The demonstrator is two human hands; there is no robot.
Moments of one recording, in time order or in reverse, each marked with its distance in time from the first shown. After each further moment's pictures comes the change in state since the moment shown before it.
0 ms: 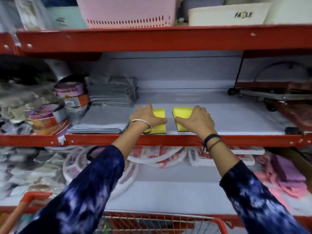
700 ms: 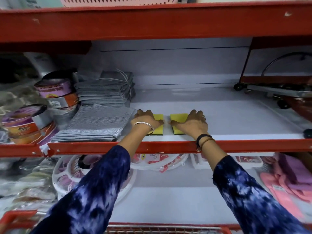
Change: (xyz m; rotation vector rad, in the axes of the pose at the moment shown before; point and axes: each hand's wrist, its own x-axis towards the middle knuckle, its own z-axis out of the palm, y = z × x) left_hand 0.085 -0.010 0.048 0.140 -0.025 0.003; right_hand 0.073 0.016 0.073 -0.102 -0.046 0.065
